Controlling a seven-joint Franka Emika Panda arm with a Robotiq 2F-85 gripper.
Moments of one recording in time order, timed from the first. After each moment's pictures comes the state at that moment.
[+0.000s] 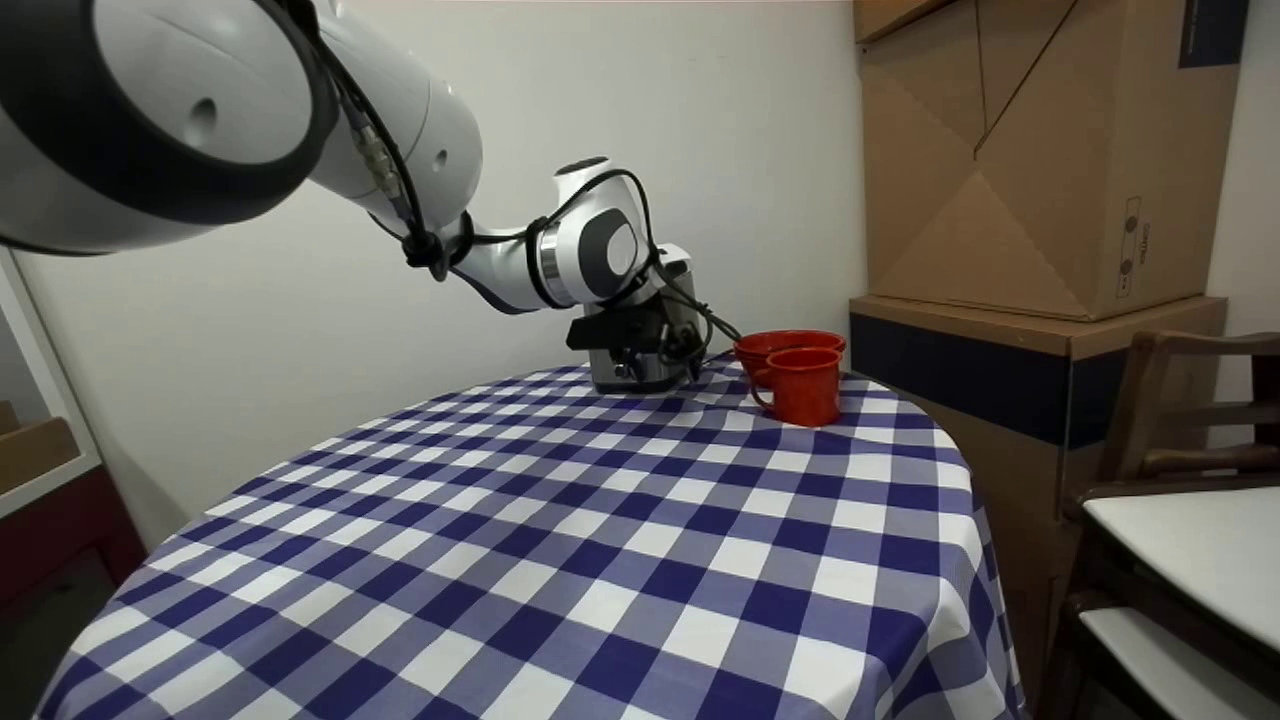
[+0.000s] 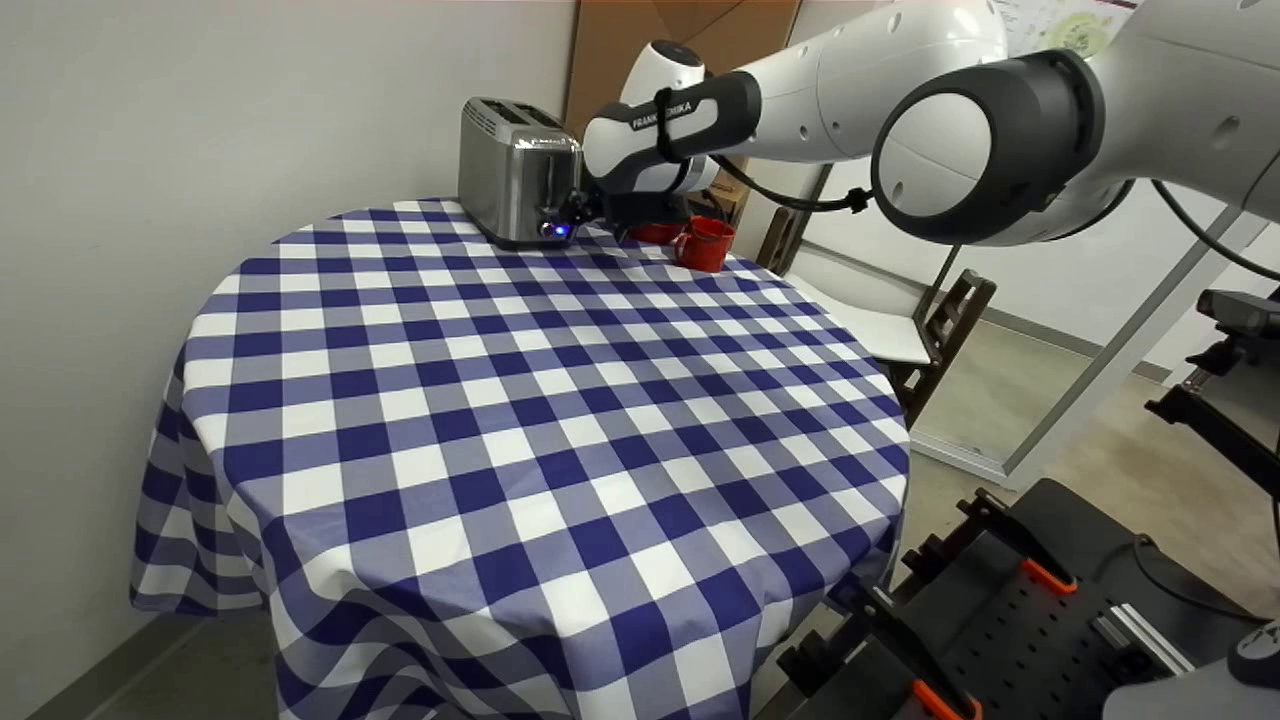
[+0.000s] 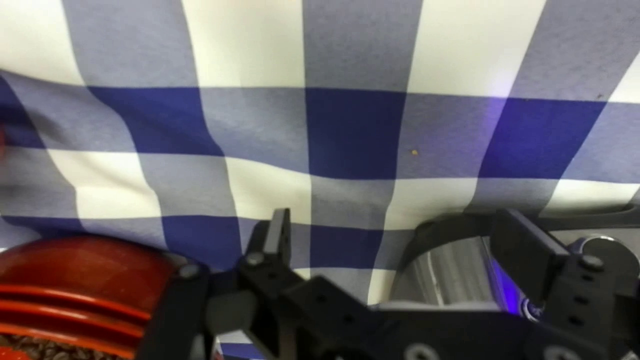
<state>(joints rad) -0.10 1.49 -0.02 -0.56 -0.06 2.49 0.08</state>
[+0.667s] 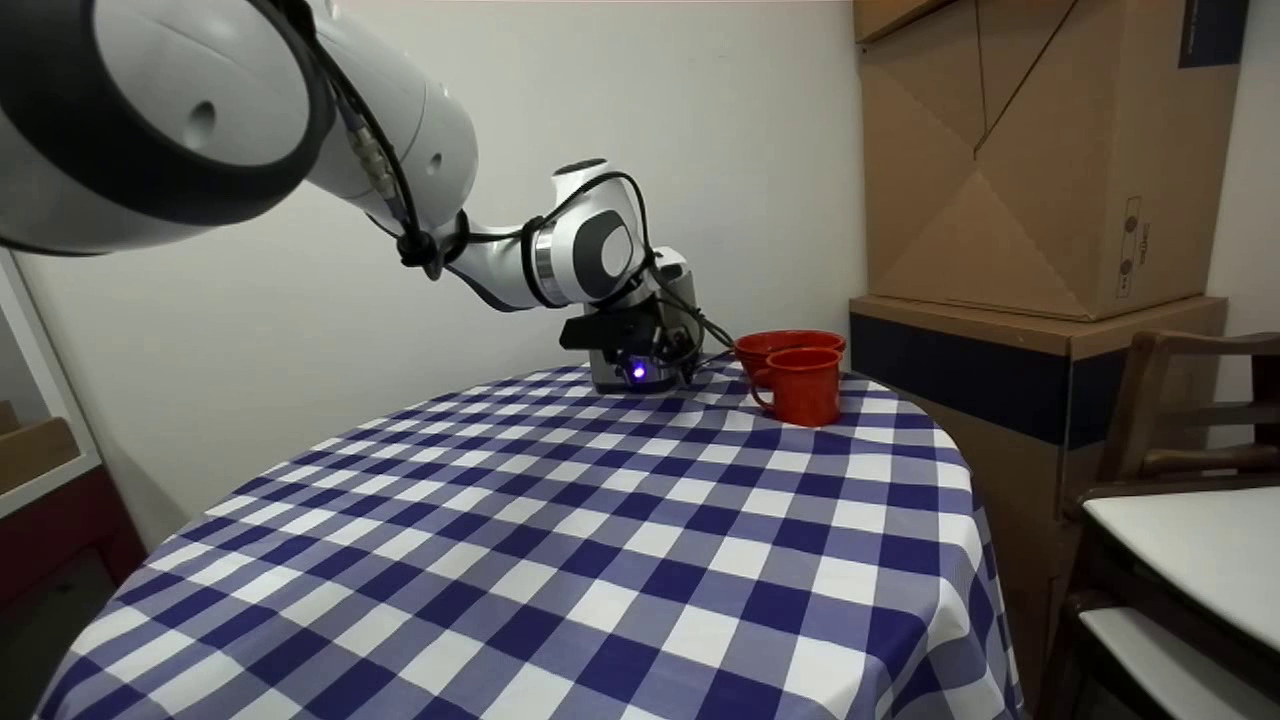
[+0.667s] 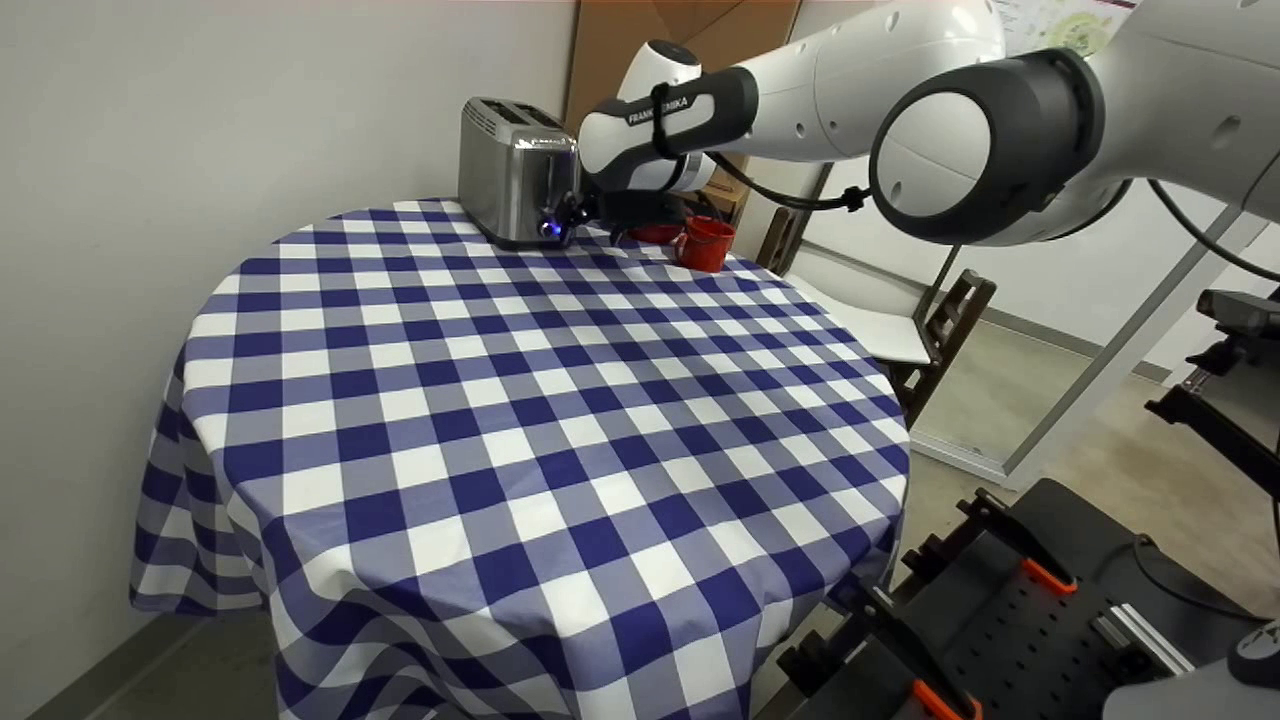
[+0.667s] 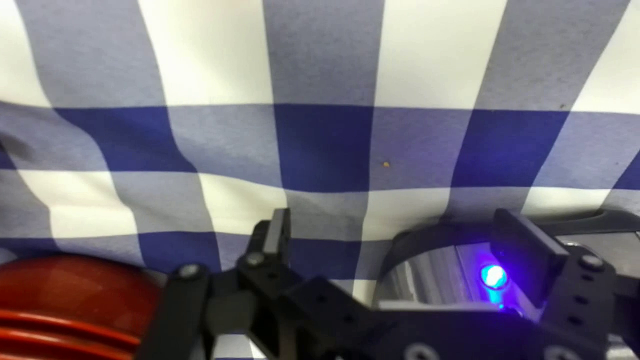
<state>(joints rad) -0.09 1.49 -0.02 -0.56 -0.03 2.47 0.08</state>
